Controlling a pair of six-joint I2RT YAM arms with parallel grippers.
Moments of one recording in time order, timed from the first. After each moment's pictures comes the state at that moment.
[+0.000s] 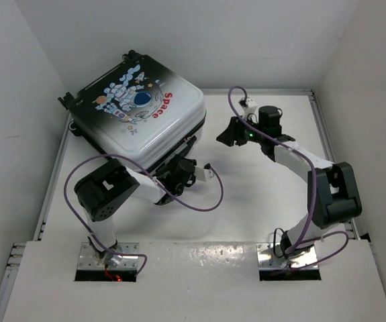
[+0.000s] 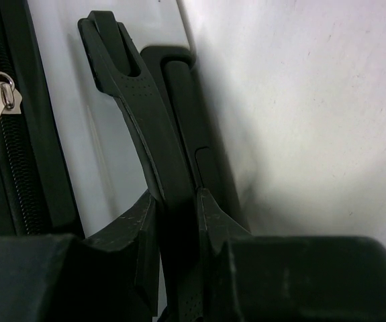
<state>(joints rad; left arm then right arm) -0.83 1.81 0.71 0.58 -0.56 0.97 0.22 1.59 0.93 0.18 -0.60 0.23</state>
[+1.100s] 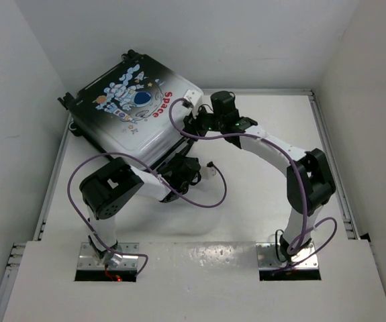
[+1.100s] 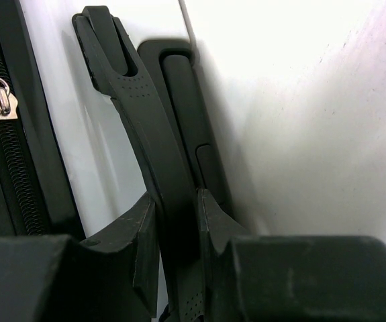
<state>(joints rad) -0.85 1.86 0.79 0.50 -0.64 0.97 0.55 1.80 1.36 0.00 -0.49 -0.27</state>
